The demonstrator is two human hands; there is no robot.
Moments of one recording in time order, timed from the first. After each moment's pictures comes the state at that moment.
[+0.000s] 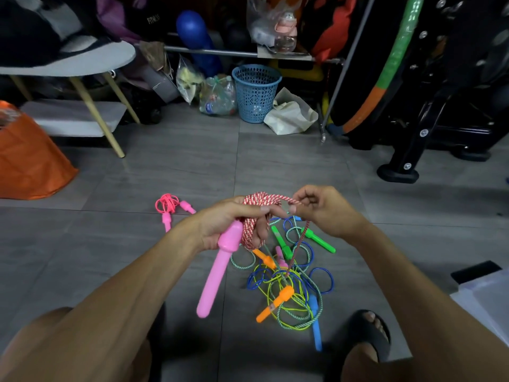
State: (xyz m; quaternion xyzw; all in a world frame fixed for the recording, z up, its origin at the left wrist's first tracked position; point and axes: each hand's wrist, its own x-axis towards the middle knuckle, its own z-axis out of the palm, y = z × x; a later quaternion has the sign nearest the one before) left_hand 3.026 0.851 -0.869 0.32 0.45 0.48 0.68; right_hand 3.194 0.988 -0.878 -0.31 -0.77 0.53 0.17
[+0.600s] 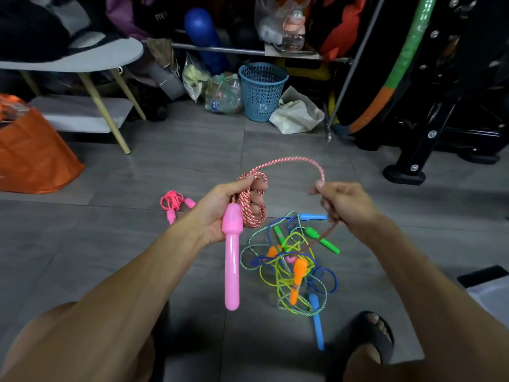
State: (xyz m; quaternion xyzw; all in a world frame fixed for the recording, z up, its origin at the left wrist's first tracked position) left_hand 3.018 0.855 -0.864 0.15 0.44 0.62 0.63; right_hand 3.198 1.000 -0.872 -0.42 -0.67 0.57 0.22
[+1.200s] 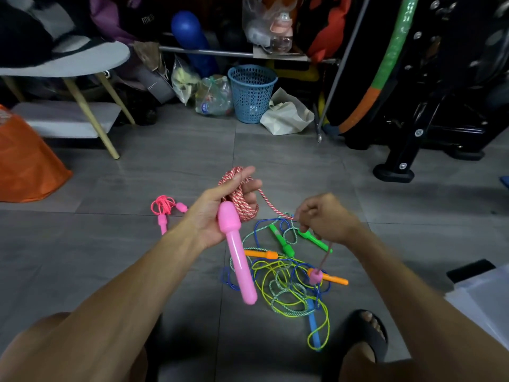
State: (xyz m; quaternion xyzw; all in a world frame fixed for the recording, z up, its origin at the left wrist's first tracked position) left_hand 3.026 0.862 -0.865 0.13 0.35 0.69 0.62; right_hand 3.202 0.992 -0.882 -0.41 -0.81 0.40 0.08
